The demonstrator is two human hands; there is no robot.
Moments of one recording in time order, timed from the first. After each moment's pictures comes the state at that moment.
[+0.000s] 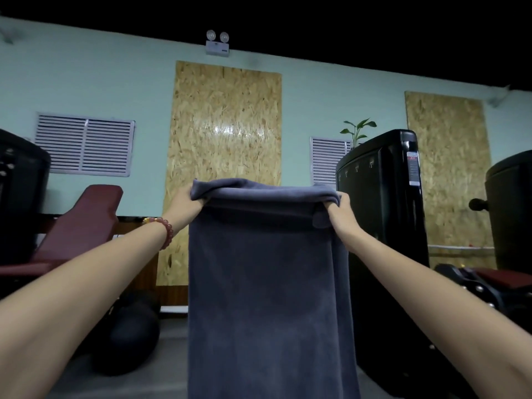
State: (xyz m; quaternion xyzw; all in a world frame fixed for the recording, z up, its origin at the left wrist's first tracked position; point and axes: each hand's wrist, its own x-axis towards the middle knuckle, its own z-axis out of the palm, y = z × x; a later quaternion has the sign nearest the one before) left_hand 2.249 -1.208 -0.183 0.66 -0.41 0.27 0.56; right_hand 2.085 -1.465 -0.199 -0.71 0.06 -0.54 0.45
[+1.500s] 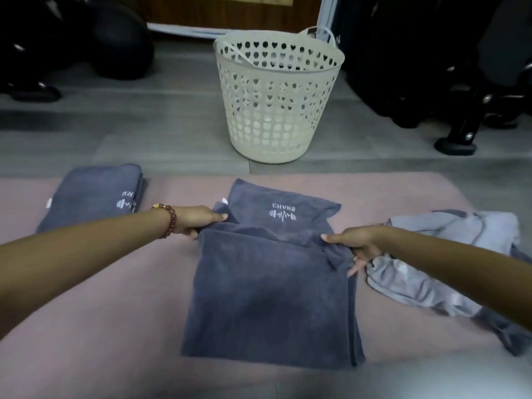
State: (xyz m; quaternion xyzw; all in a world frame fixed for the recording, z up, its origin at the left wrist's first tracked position) left_hand 2.164 -1.146 -0.780 0.83 -0.22 -0.46 0.22; right_hand 1.939 -1.412 -0.771 -0.65 0.42 0.33 0.54
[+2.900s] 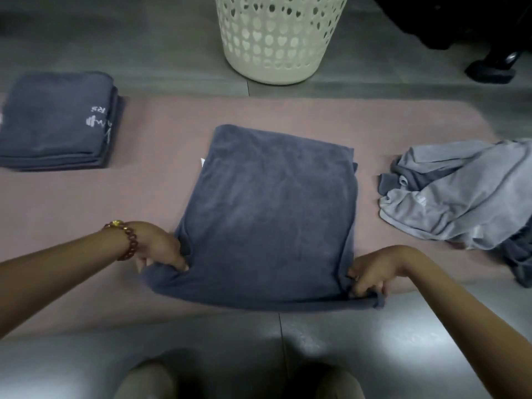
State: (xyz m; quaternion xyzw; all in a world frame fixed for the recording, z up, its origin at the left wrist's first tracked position) left_hand 2.089 -1.054 -0.902 0.76 -0.21 -0.61 -0.12; right_hand 1.839 -1.351 -0.865 -0.69 0.27 0.60 0.31
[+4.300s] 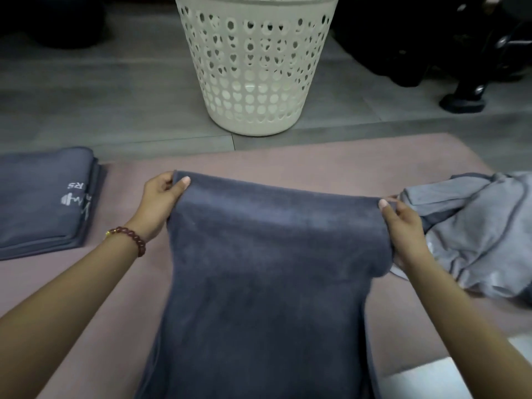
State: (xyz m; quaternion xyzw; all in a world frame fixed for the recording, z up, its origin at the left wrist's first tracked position) left_hand 2.210 -1.164 -0.869 0.73 -0.21 -0.15 0.63; right_hand 1.912 -1.445 -0.866 -0.63 0.39 -0.33 0.58
